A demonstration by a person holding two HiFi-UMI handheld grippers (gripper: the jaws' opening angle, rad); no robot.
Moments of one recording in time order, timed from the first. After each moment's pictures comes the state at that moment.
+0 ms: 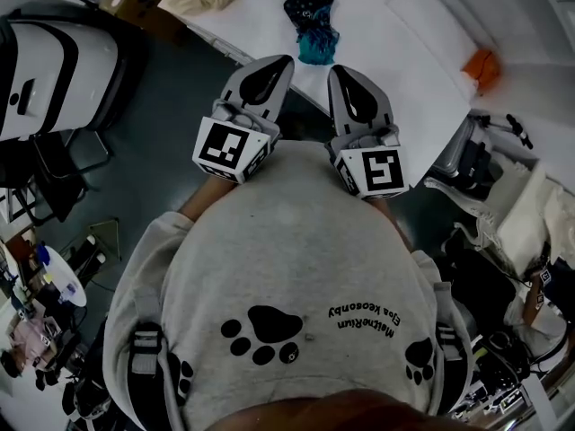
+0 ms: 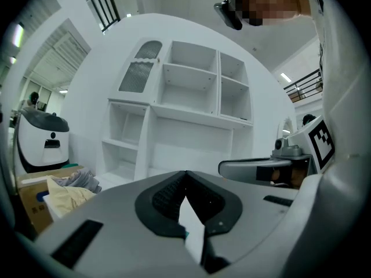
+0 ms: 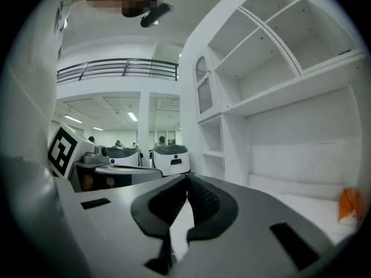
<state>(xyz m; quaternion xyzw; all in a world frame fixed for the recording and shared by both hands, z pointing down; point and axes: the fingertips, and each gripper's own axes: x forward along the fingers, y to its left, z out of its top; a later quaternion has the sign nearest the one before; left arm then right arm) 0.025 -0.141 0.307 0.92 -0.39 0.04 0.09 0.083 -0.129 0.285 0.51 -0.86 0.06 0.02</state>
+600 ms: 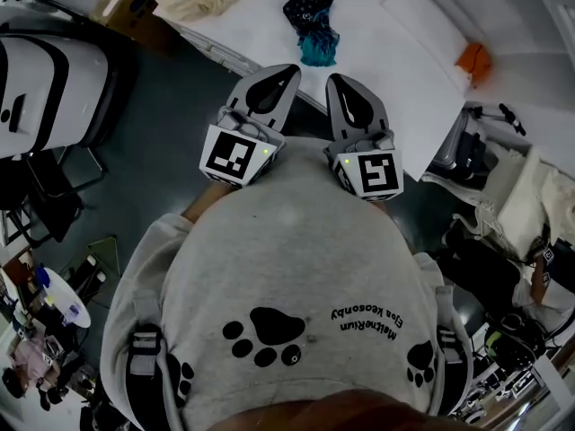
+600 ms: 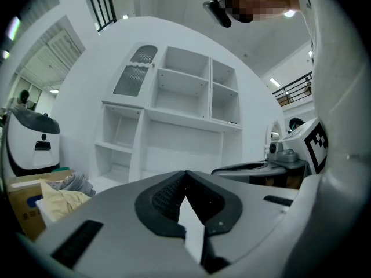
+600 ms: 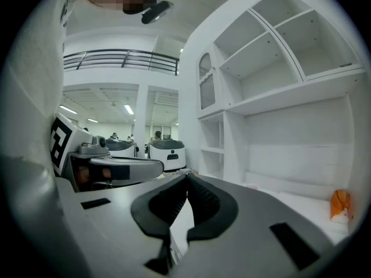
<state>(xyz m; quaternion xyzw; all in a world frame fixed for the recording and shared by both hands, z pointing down) 0.006 -0.128 0.299 0.93 -0.36 -0.01 0.07 0.052 -0.114 0.302 0.54 -0.84 0.05 0.05</state>
